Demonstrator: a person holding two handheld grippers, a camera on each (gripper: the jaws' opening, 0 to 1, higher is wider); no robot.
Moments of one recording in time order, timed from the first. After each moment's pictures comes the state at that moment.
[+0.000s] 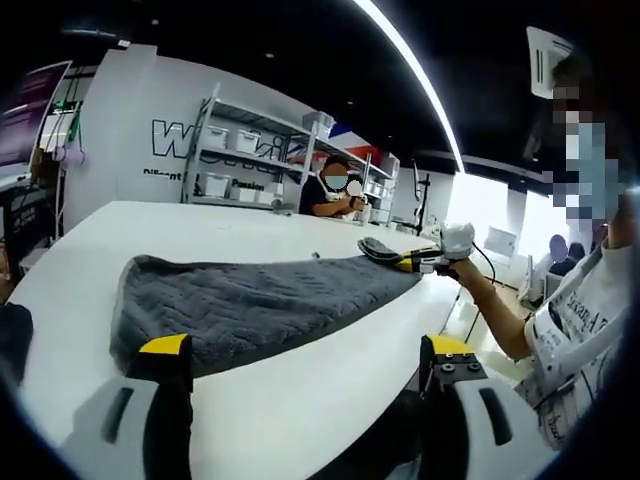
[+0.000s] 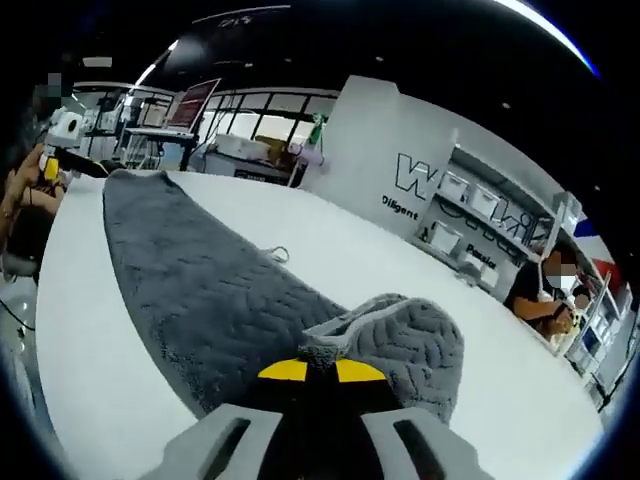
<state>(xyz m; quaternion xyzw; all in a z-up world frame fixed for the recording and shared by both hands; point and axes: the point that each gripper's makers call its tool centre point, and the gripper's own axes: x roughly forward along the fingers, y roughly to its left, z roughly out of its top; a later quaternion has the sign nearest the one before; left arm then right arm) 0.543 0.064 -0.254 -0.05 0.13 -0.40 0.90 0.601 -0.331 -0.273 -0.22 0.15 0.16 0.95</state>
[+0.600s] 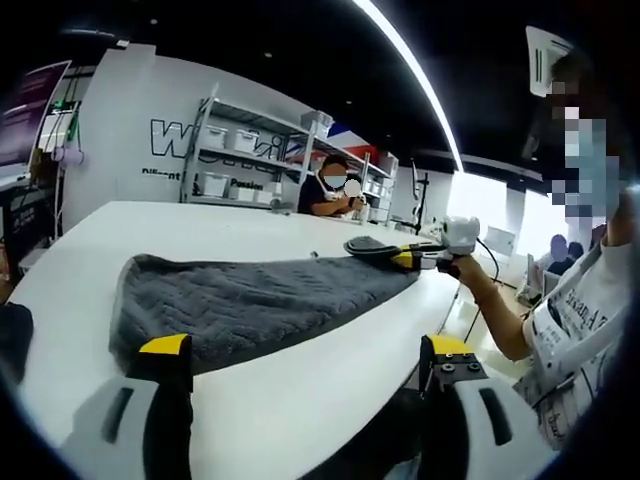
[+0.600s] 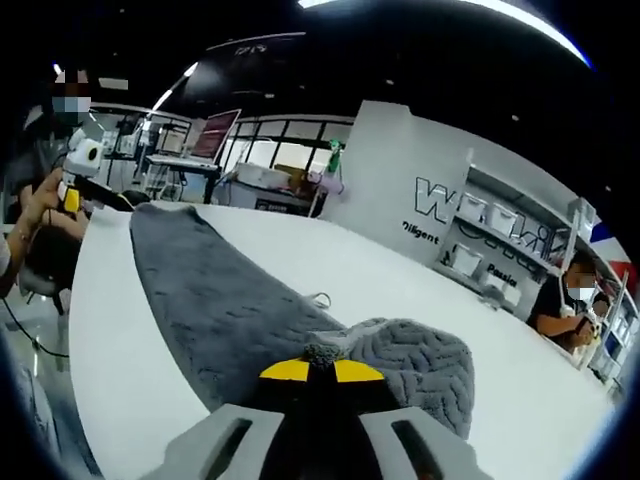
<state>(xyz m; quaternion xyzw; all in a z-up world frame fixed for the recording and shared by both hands) 0.541 0.067 -0.252 -0.04 0.13 -0.41 0.90 0.594 -0.269 -0.251 -0.20 0.10 0.22 0.95</state>
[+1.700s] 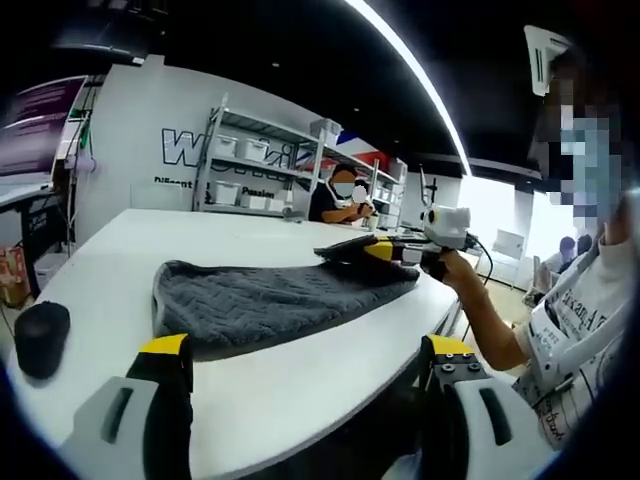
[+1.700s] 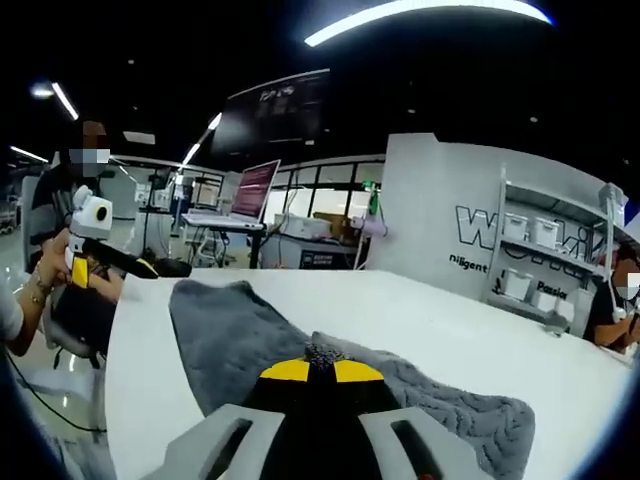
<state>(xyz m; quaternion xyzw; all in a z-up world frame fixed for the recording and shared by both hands) 0.523 0.105 -0.242 -0.04 0.11 -0.38 0.92 0.616 -0.125 -0.211 -0.12 0.03 0.33 0.93</state>
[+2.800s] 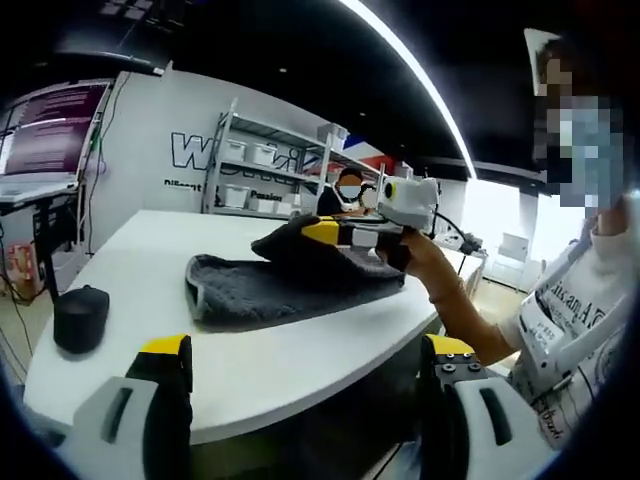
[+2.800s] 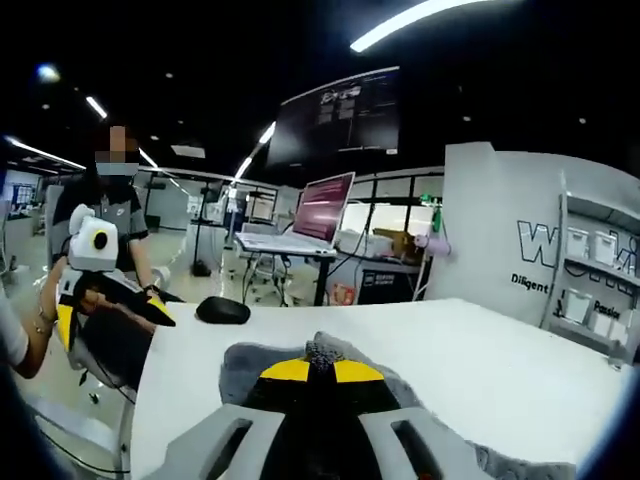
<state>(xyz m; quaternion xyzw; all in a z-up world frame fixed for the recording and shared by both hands) 0.497 0.151 -0.244 -0.05 0.11 -0.37 0.92 0.629 0.049 -0.188 -0.11 0.01 0.45 0.89</state>
